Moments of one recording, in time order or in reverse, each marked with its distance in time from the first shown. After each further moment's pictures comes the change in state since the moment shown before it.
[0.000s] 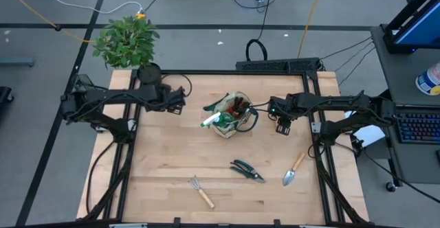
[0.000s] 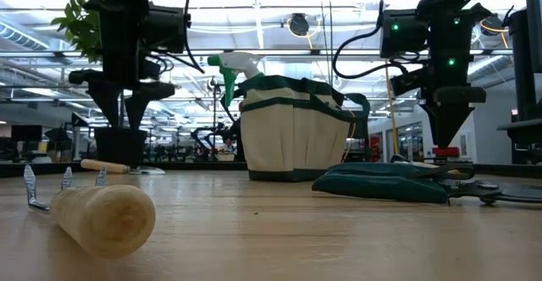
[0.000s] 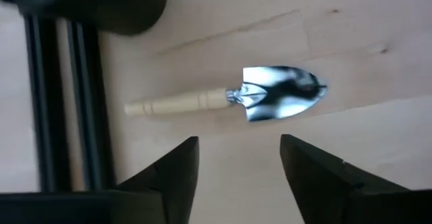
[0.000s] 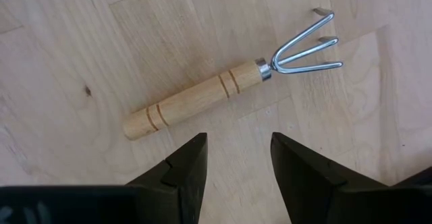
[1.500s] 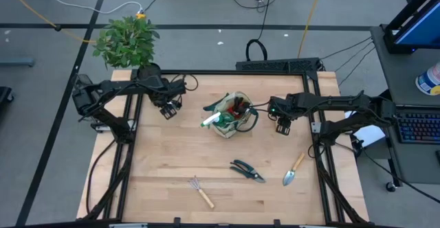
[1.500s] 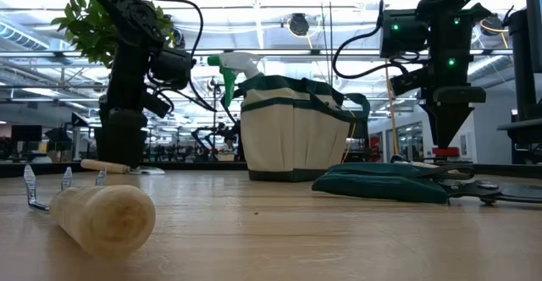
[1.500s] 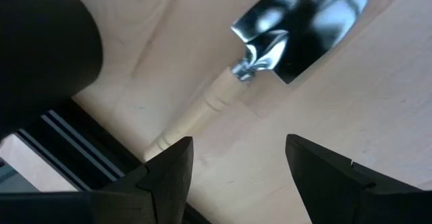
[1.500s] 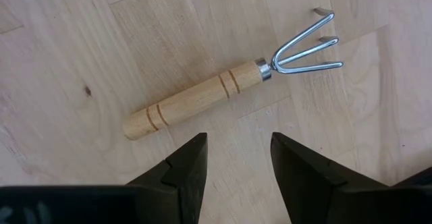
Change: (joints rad) left arm 0.238 0.168 0.000 0.014 0.158 0.831; right arm 0.000 0.000 0.000 0.000 0.000 0.000
